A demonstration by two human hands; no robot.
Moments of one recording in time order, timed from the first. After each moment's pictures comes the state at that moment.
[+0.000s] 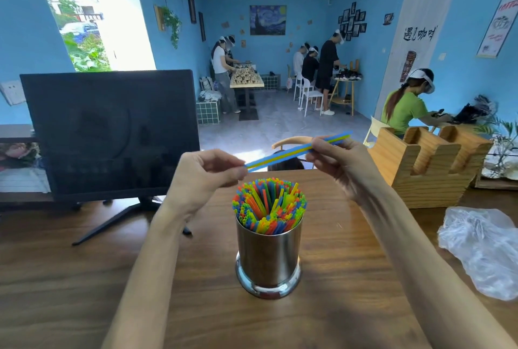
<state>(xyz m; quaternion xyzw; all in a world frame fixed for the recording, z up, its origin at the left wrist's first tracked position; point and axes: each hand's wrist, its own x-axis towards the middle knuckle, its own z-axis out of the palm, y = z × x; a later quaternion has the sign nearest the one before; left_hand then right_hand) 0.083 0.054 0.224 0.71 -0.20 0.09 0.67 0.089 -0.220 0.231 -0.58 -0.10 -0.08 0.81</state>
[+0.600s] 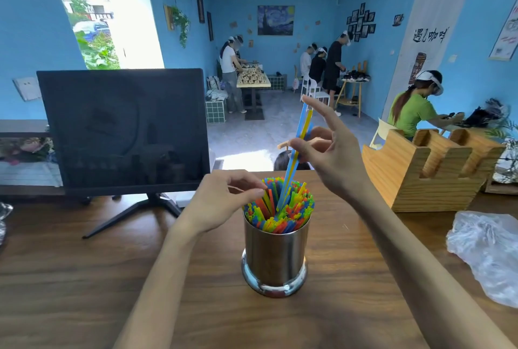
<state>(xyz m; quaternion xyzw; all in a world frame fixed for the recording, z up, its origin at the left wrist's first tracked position) 0.077 0.053 0.199 0.82 -0.22 0.06 0.52 0.083 -0.184 0.241 -0.77 -0.23 -0.29 0.52</state>
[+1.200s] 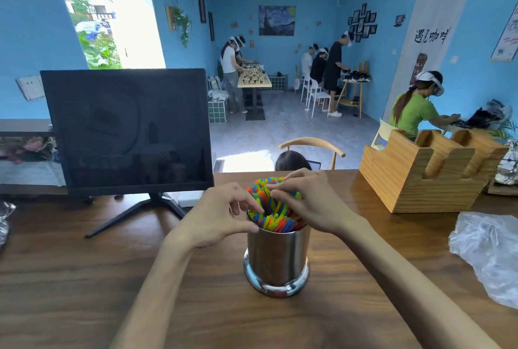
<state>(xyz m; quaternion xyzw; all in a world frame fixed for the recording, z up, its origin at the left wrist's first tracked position) 0.067 0.070 0.185 0.88 -0.26 0.06 0.38 0.080 -0.168 0.186 -0.92 -0.25 -0.19 0.25</state>
